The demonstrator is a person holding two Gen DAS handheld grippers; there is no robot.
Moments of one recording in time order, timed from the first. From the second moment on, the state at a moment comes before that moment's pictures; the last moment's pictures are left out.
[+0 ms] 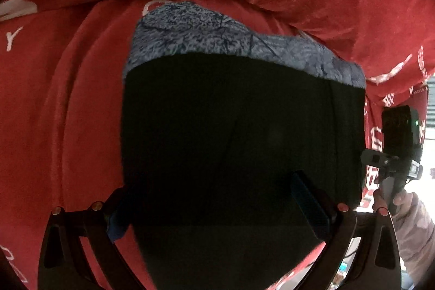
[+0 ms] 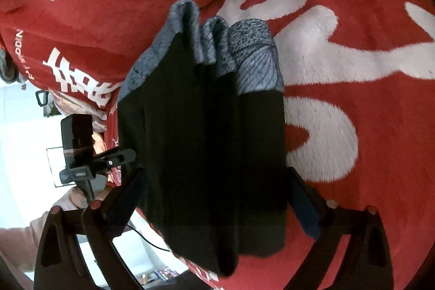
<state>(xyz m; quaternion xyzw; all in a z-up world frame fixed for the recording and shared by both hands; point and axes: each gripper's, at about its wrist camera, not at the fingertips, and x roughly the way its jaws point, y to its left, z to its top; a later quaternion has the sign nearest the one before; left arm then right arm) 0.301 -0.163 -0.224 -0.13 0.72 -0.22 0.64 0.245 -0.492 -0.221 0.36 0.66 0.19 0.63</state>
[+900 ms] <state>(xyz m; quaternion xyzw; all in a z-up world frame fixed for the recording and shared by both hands) 0.201 -0.105 -0.149 -0.11 0.71 -0.16 0.68 0.156 -0.449 -0.171 0.43 0.65 0.18 0.60</state>
